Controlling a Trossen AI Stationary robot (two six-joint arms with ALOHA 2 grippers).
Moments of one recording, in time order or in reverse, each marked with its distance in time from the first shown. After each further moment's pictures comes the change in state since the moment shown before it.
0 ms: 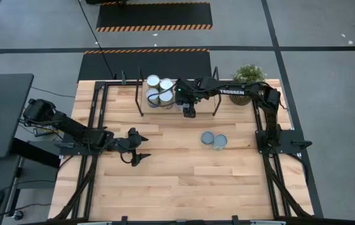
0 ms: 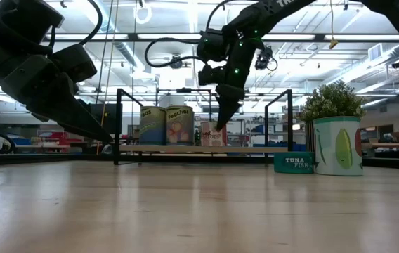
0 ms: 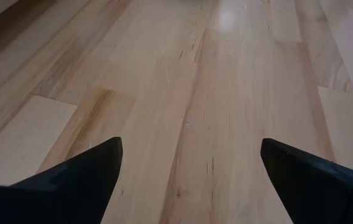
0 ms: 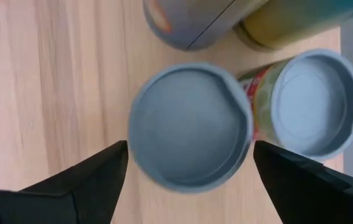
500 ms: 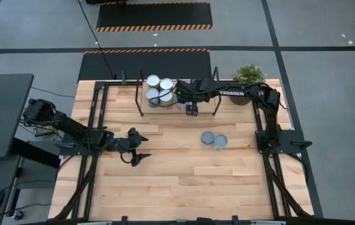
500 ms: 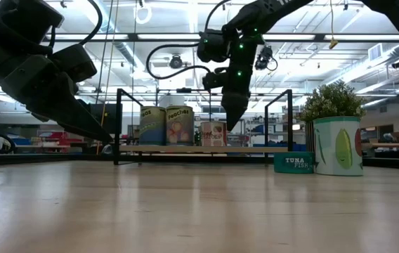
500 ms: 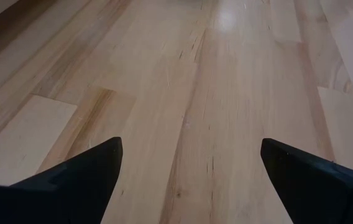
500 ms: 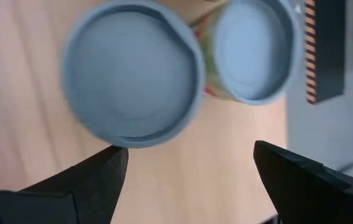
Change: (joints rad) left arm 0.000 0.000 0.000 0.000 0.000 0.000; right arm 0.021 -0.001 0.000 -0.075 0.250 0.073
